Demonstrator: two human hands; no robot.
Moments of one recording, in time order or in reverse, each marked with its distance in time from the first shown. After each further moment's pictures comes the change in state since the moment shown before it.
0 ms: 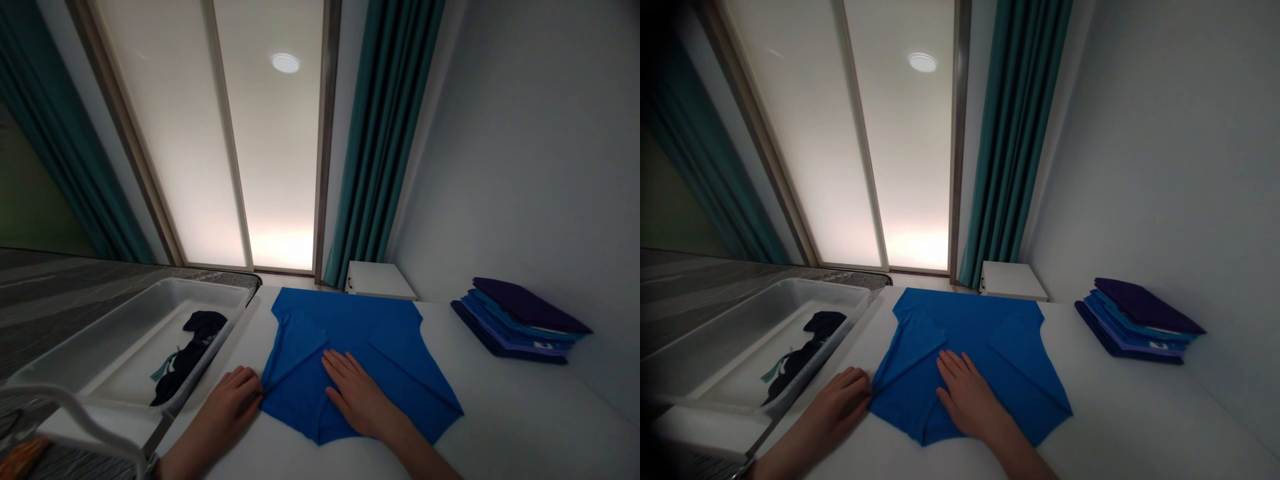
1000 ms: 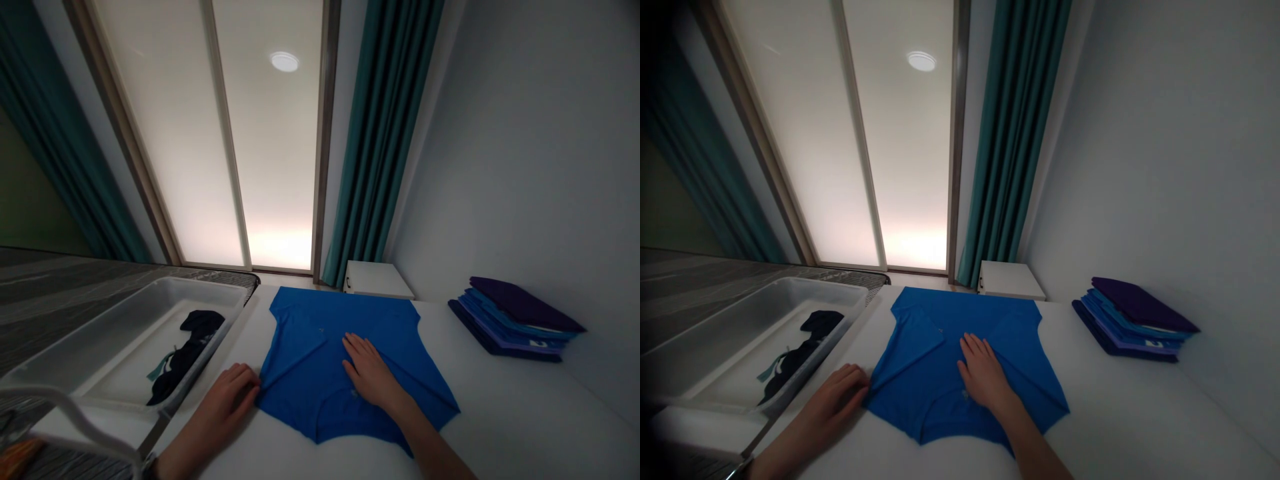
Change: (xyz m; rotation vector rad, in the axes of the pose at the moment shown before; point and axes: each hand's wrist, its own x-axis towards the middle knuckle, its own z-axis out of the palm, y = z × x) left_hand 0.002 0.003 -0.005 -0.157 0.101 -0.048; right_hand 0.008 0.033 -0.012 -0.084 0.075 0.266
